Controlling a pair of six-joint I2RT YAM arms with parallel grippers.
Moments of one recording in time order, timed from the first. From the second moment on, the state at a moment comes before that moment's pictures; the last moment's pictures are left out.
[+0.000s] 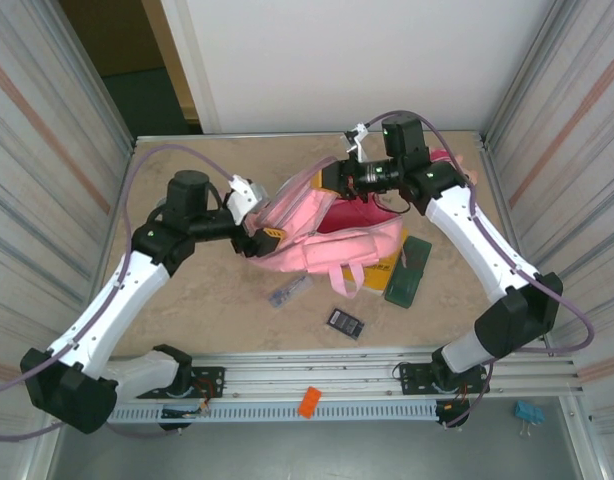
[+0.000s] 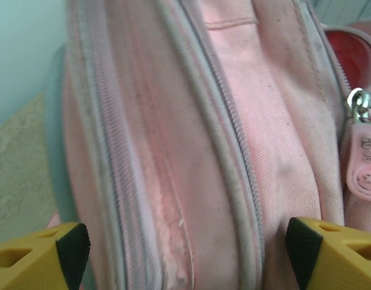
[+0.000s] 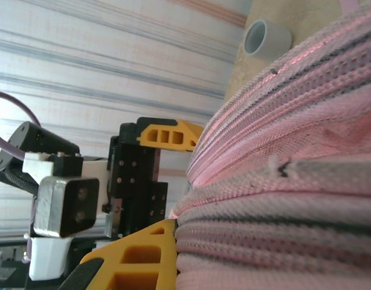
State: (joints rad) left arm -0.44 1.13 1.08 -0.49 0.63 0.38; right arm 0.45 1.52 1.55 -0.56 -0.92 0.80
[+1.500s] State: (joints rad) left arm -0.48 1.22 1.21 -0.57 0.24 0.05; right arm 0.72 1.20 1.26 -0.71 -0.10 1.27
